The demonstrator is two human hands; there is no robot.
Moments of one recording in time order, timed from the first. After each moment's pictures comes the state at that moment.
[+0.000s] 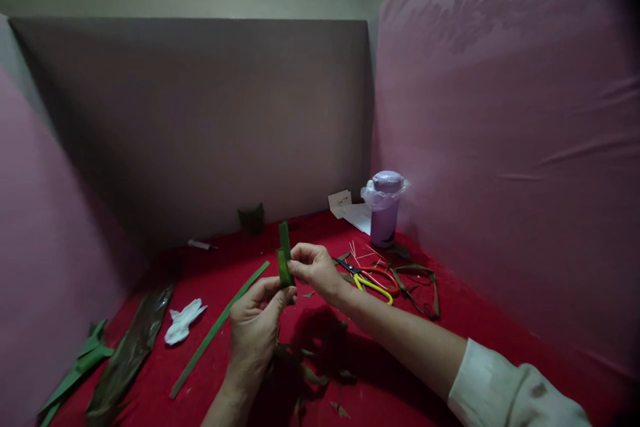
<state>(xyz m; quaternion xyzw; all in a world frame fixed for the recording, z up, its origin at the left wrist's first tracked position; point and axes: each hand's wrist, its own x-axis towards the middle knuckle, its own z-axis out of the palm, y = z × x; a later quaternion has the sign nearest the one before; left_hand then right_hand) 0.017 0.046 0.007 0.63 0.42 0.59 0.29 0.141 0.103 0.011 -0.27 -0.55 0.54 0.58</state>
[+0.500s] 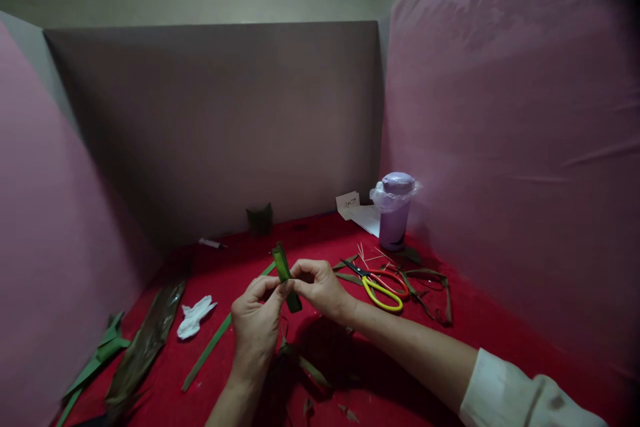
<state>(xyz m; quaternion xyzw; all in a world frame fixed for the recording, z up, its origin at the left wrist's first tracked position) 0.009 0.053 0.010 0.54 0.46 0.63 0.31 0.132 0.094 -0.010 -0.28 -0.64 0.46 0.55</state>
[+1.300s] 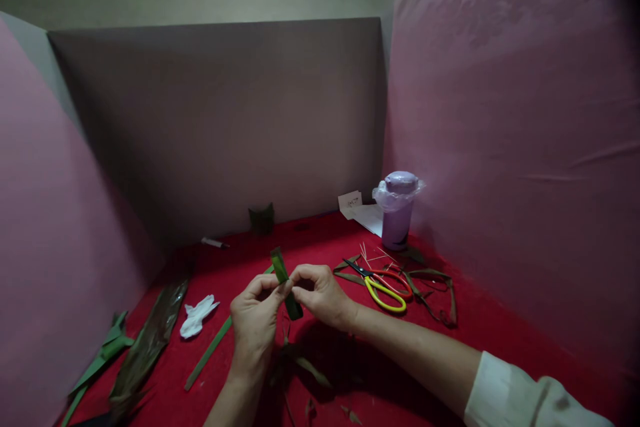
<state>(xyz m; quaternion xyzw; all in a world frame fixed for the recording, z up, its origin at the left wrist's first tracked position) 0.009 0.053 0.014 0.49 0.45 0.65 0.37 0.132 0.090 -0.015 -0.30 -0.70 0.37 0.53</state>
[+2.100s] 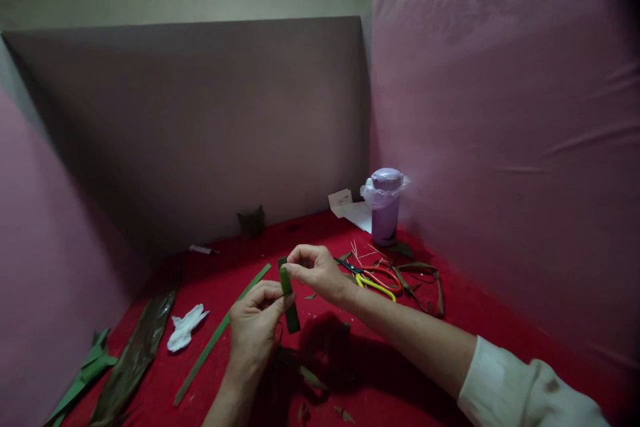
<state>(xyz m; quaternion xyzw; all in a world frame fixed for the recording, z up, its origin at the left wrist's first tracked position) 0.013 0.053 0.011 0.58 0.44 0.58 0.36 0.148 0.102 0.011 -0.27 -0.63 0.47 0.56</state>
